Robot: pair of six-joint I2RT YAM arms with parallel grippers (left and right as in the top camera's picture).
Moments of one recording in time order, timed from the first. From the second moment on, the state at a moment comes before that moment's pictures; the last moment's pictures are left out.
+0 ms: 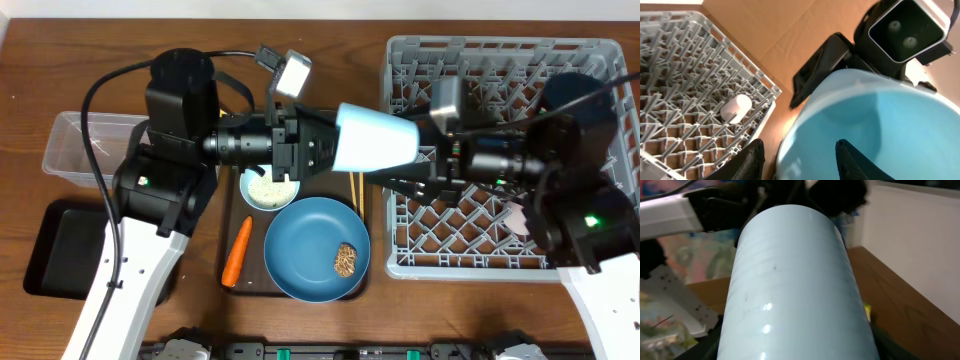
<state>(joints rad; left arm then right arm) -0.29 1.26 1.35 -0.39 1.21 -0.52 0.26 1.14 1.33 -0.46 -1.10 -0.11</state>
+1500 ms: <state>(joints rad) -0.26 1.26 1.35 -0.37 1.19 -0.52 -0.64 1.38 1.33 -1.23 -0.07 0.28</state>
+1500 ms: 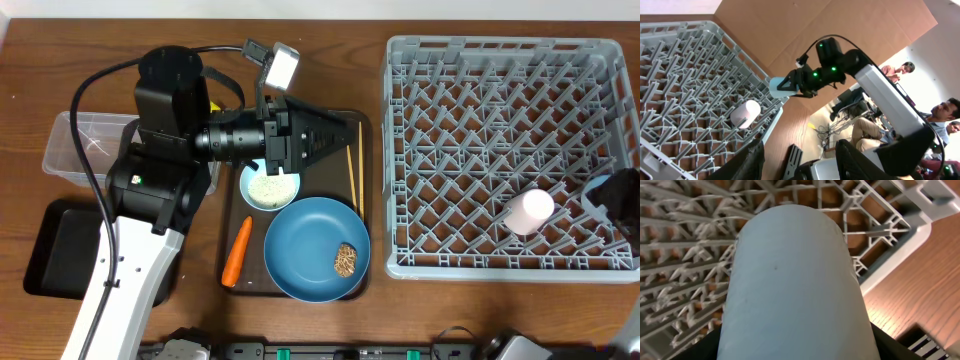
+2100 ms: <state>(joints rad) -0.26 1.26 1.35 -0.37 1.19 -0.52 -0.68 1.57 1.33 -1.18 -0.06 0.31</state>
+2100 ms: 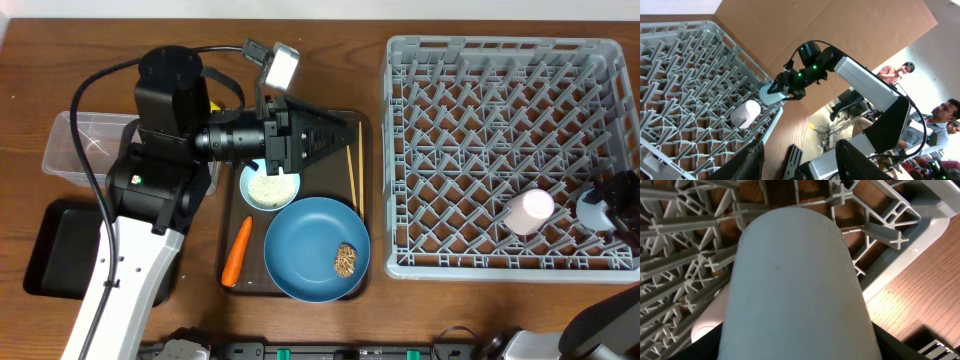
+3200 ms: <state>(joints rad) -0.27 1.47 1.28 -0.97 0.01 -0.36 -0.23 1.09 1.49 -1.13 -0.59 0.11</state>
